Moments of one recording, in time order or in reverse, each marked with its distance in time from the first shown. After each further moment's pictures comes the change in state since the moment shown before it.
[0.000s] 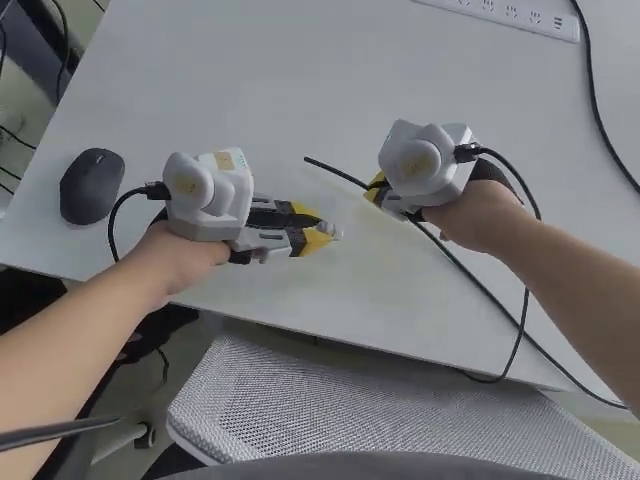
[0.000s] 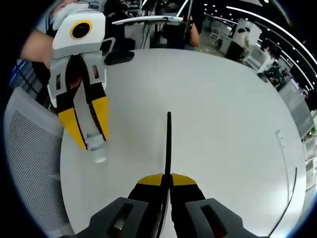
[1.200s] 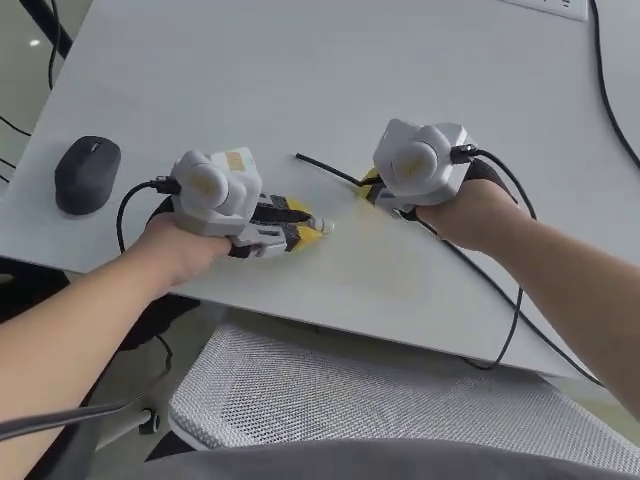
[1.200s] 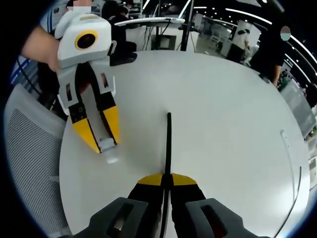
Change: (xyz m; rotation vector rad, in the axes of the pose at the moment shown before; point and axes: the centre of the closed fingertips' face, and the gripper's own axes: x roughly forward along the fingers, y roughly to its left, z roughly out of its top) left arm 0.006 0.010 -0.028 0.112 0.131 0.035; right arm 0.007 0.006 -0.002 0.014 -0.044 0.018
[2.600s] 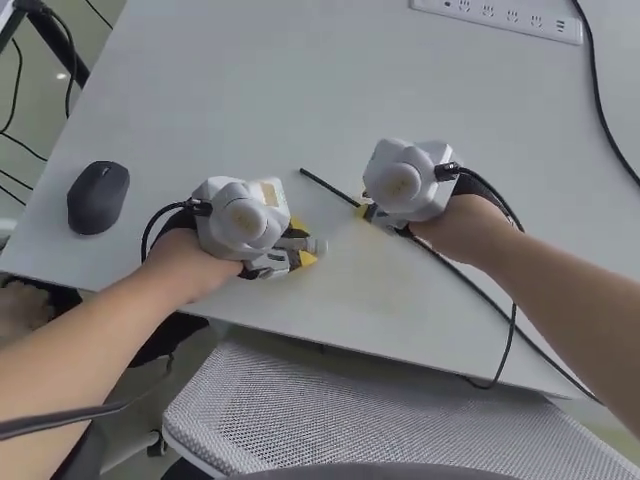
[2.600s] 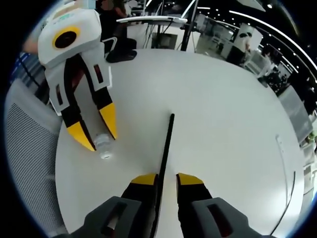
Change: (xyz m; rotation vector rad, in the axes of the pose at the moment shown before) left arm -0.002 -0.004 0.000 0.190 0.199 0.104; right arm -0.003 -0.013 -0.001 -0.043 0.011 -0.045
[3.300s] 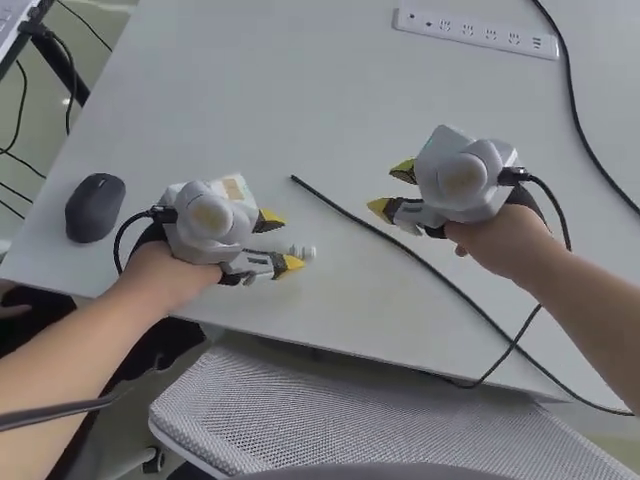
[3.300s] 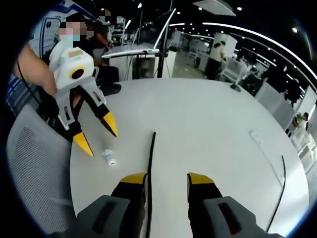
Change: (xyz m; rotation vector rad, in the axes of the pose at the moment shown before) left arm -0.022 0.008 0.009 -0.148 -0.064 0.102; right arm -0.086 -0.020 0.011 0.164 -0.218 -0.111
